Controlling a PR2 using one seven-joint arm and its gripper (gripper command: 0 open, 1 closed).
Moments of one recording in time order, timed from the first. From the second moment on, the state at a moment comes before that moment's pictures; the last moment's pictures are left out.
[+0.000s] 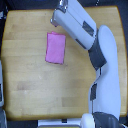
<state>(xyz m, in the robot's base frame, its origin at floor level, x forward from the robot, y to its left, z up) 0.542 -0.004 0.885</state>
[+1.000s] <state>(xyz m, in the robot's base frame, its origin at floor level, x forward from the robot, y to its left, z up) 0.530 -0.267 0.956</state>
